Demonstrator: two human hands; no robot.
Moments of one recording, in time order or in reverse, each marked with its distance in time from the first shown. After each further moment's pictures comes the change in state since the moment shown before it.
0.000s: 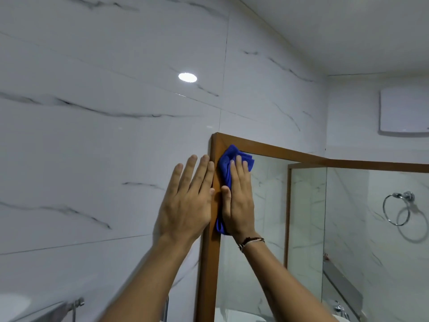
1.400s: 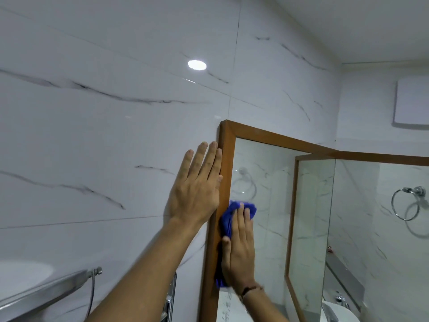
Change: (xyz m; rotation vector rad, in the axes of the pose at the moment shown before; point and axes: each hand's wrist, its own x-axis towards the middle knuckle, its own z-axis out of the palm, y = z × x) left_hand -0.002 0.001 0.006 0.010 -0.013 -0.012; right_hand -0.157 0.003 0.000 -0.030 -0.133 0.072
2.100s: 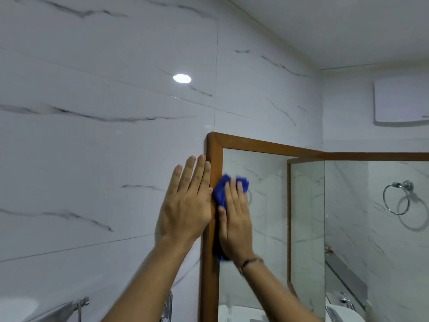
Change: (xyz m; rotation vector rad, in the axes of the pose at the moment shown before) left_hand 0.001 0.000 0.010 -0.028 0.094 0.030; right_hand 0.089 -0.011 -0.015 -0.023 0.078 -0.020
